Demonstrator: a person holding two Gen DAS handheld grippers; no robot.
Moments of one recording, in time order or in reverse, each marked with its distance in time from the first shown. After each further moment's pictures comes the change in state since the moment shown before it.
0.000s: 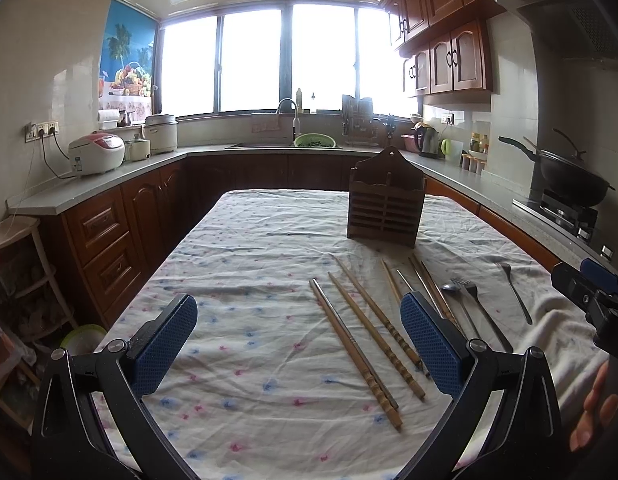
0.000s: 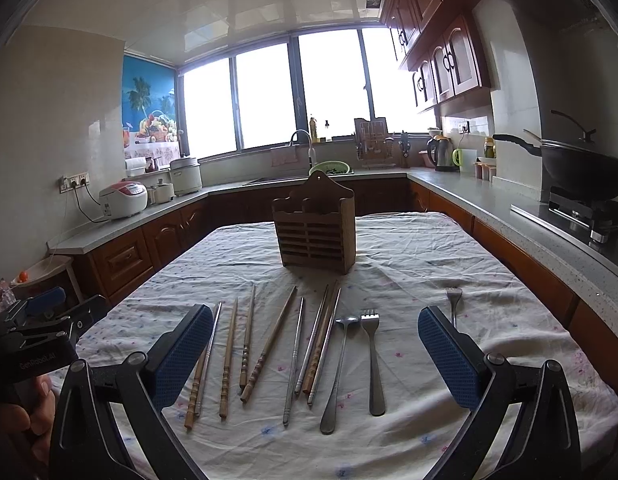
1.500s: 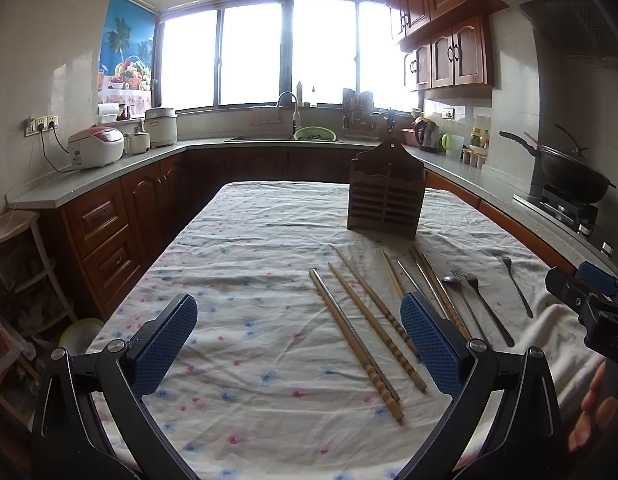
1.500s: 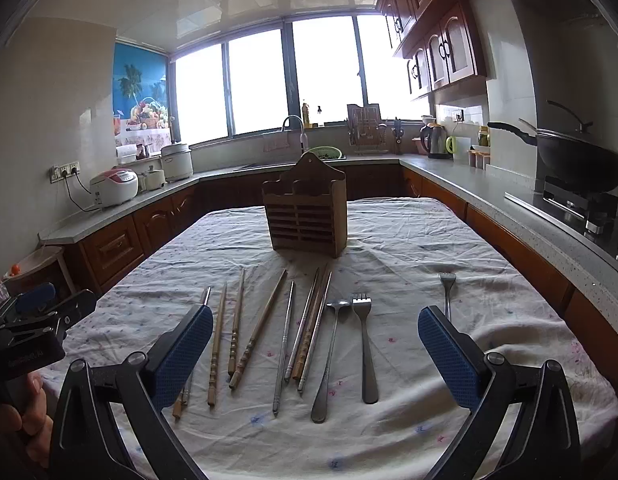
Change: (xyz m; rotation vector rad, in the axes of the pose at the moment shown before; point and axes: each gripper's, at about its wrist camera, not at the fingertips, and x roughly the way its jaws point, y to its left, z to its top) left arm 0.001 0.000 -0.005 -0.003 0.023 0.002; right arm 0.004 -0.002 -0.002 -0.004 0.051 -0.034
